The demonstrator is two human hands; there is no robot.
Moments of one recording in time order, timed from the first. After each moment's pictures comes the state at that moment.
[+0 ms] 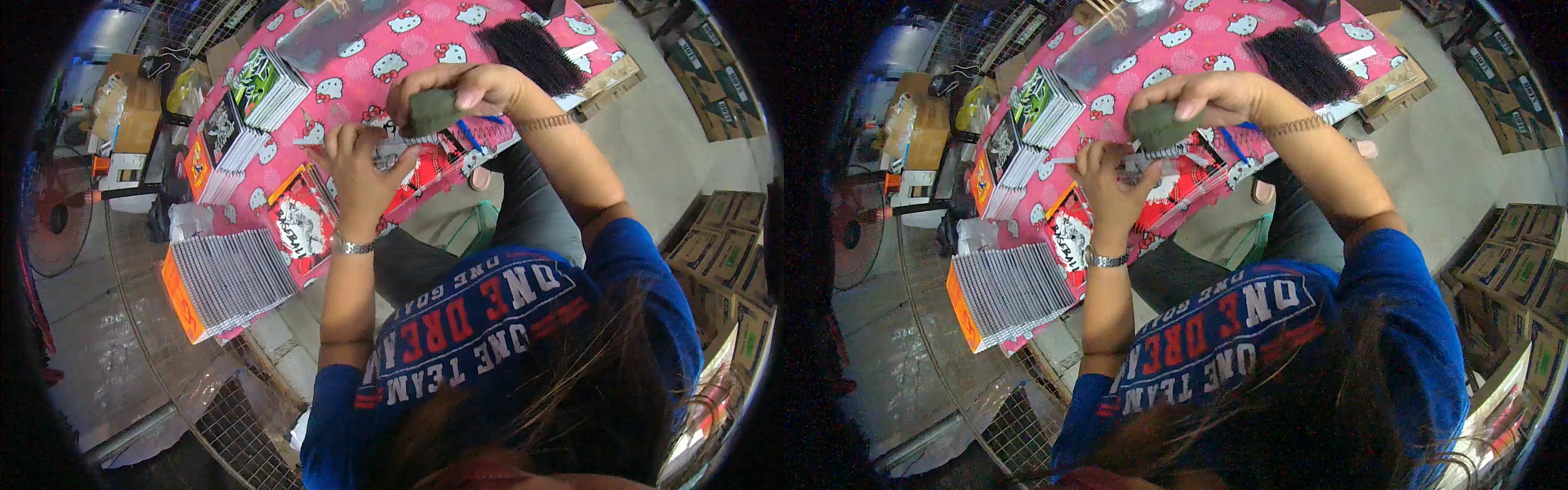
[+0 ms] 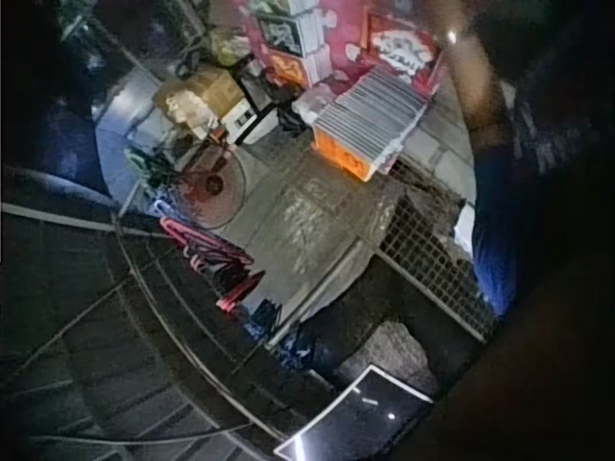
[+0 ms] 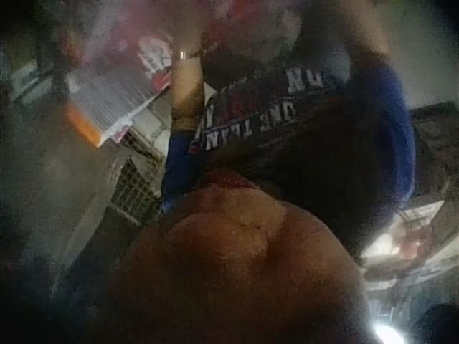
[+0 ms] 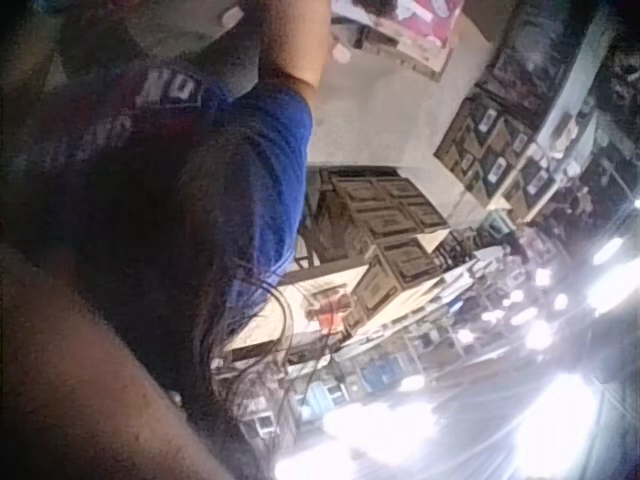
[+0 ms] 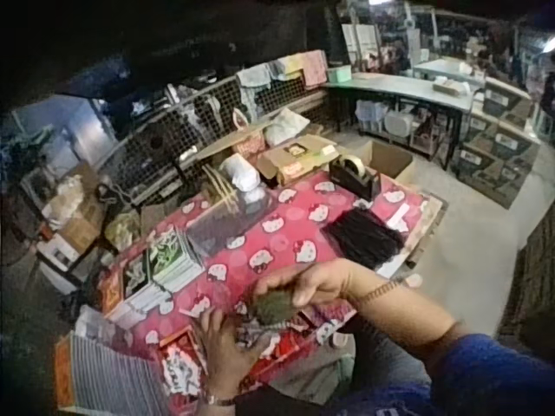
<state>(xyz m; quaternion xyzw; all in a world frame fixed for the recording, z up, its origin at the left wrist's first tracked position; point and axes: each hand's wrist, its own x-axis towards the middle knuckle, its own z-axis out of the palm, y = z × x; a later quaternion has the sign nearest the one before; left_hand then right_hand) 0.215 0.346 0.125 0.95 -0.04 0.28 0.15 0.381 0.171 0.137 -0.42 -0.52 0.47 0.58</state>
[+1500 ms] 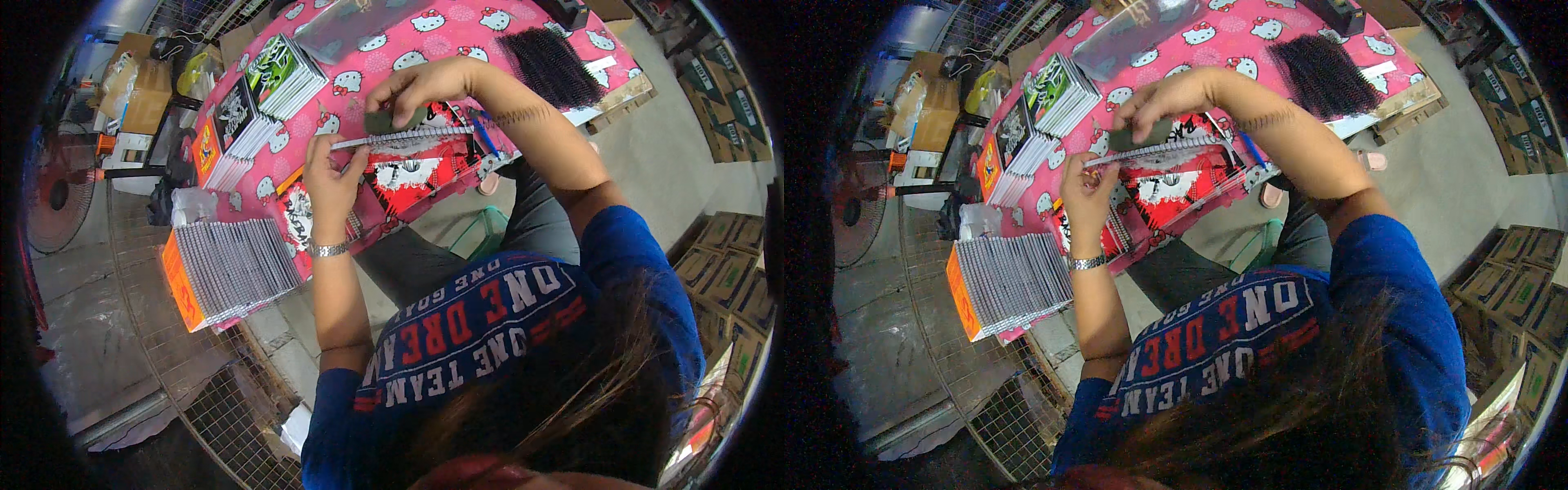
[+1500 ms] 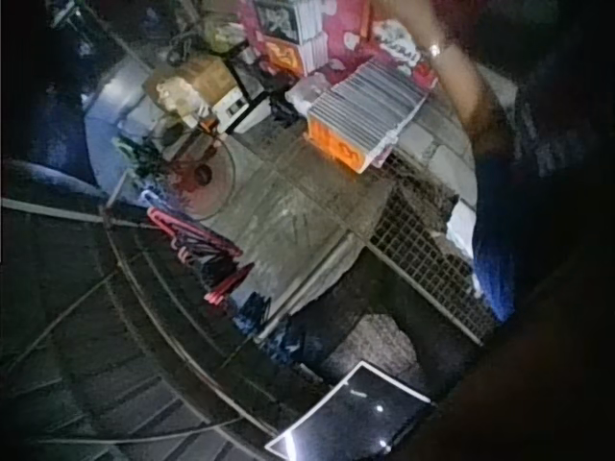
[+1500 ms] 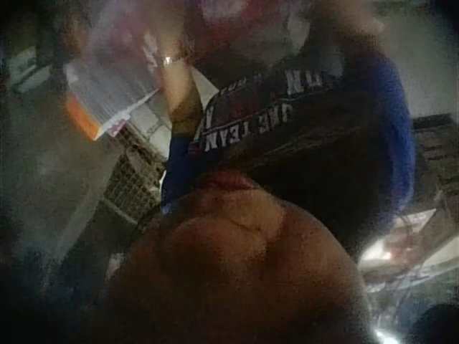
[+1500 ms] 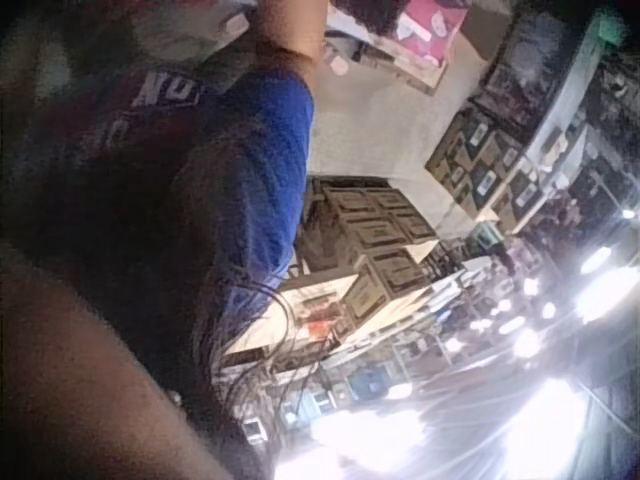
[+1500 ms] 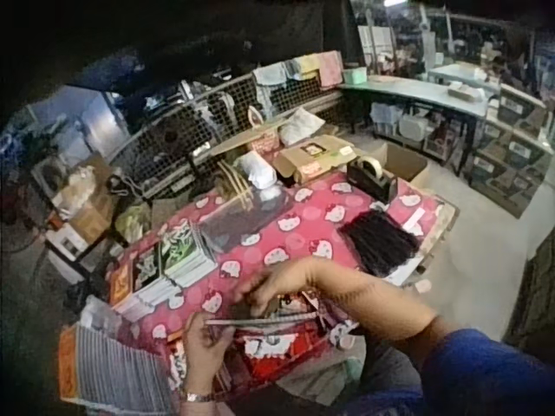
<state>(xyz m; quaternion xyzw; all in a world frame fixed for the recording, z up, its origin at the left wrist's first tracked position) 0.199 0.408 0.131 0.91 0.09 0.24 0.33 0.397 0.247 0.143 -0.50 -0.52 0.53 0.44</state>
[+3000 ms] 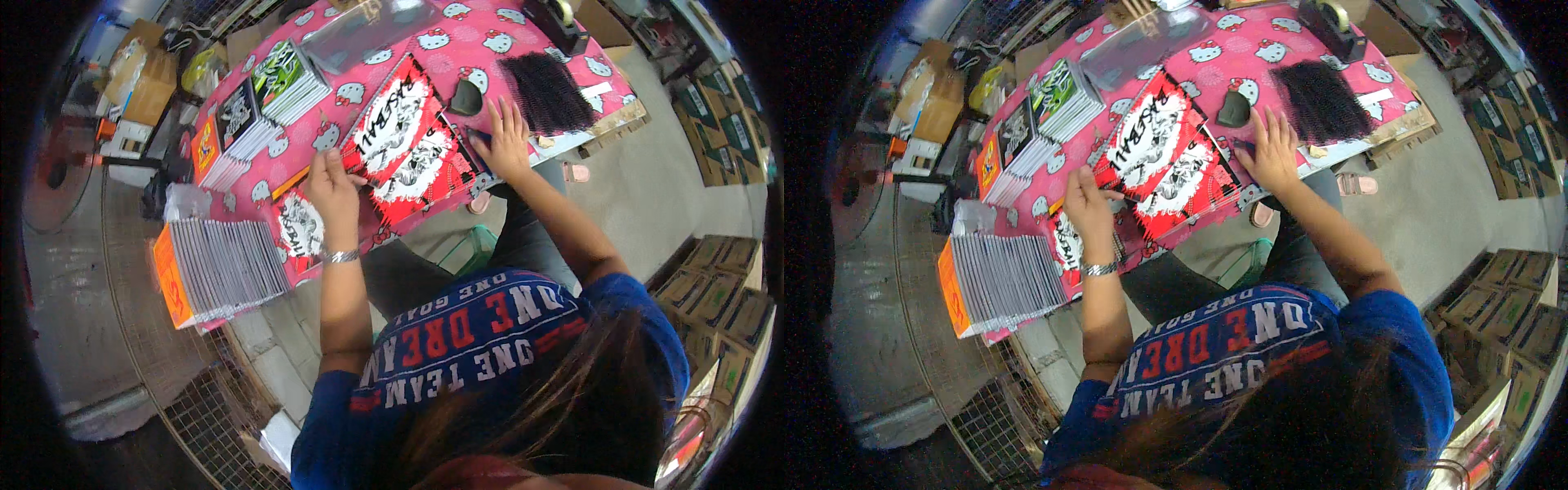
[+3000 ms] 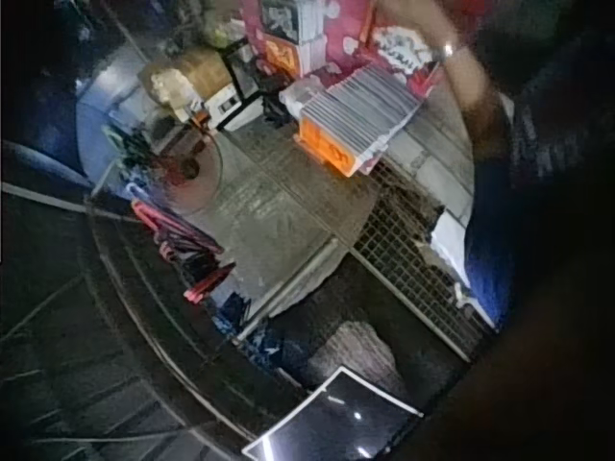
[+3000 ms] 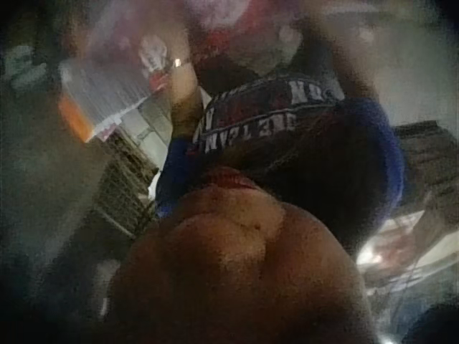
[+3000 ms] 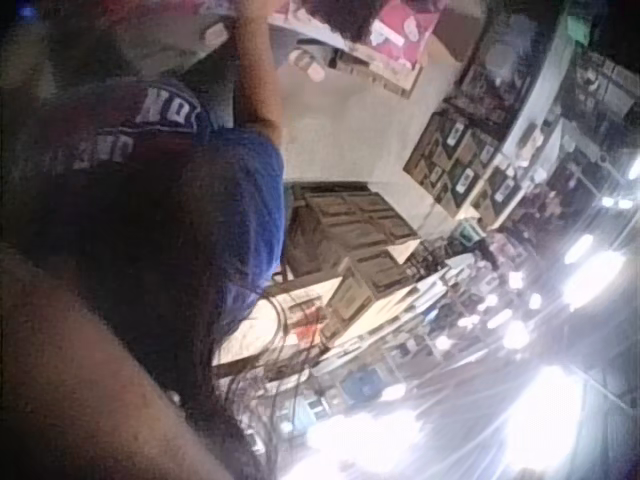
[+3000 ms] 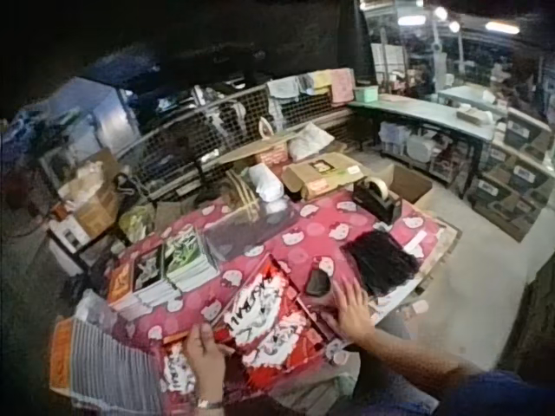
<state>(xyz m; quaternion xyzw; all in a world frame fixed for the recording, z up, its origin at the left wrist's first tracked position) 0.186 0.404 0.103 0.77 0.22 0.28 0.52 0.343 0.152 -0.025 -0.92 -0.24 -0.17 0.25</state>
